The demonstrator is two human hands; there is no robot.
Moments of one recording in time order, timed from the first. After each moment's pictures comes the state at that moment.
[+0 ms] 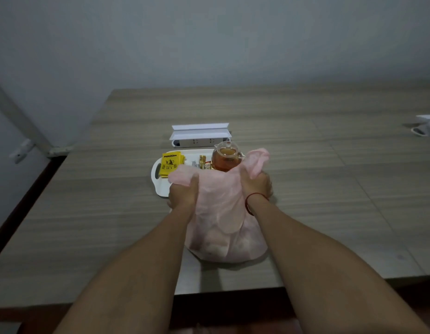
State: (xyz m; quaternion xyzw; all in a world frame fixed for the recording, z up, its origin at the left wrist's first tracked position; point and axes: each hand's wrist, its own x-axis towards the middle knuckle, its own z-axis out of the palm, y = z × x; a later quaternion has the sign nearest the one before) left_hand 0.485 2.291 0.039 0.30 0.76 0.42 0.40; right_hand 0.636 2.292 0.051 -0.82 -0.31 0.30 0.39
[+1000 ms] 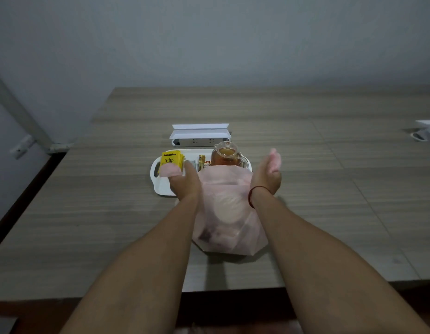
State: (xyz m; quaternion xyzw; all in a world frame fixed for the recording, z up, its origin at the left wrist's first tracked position) left_hand 0.509 2.305 0.056 0.19 0.70 0.59 0.36; right_hand 0.651 2.301 0.061 -0.74 -0.08 0.33 0.59
